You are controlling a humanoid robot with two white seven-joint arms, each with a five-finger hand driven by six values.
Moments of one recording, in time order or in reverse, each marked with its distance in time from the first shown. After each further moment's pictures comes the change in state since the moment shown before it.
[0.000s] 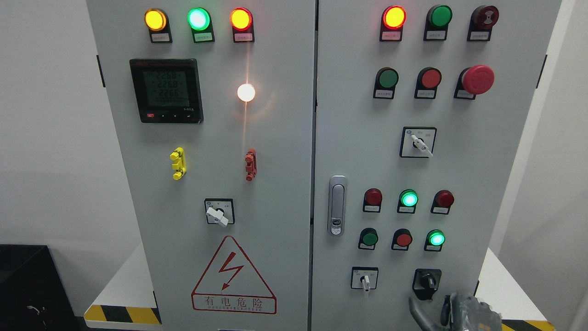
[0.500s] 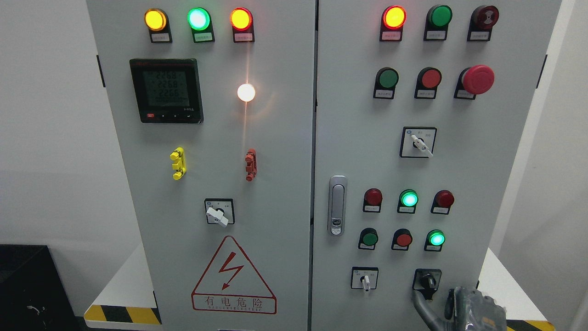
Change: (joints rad) left arm 0.000 0.000 0.000 0.000 0.000 0.000 0.000; right arm -0.021 -0.002 -0.022 0.012 0.020 -0.003 0.003
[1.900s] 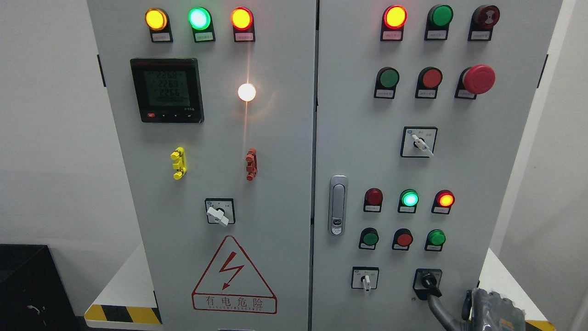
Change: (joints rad) left arm 0.000 0.000 0.000 0.000 0.000 0.000 0.000; right arm -0.012 -0.023 -0.063 0.027 -0.006 -0.014 -0.016
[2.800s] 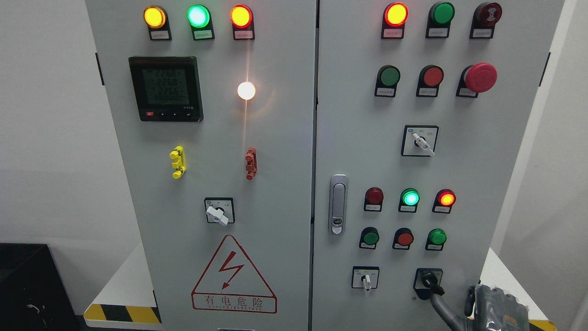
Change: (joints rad) left arm 0.000 0.000 0.000 0.000 0.000 0.000 0.000; right arm -0.009 -0.003 -0.013 -0.016 -0.010 -0.025 0.001
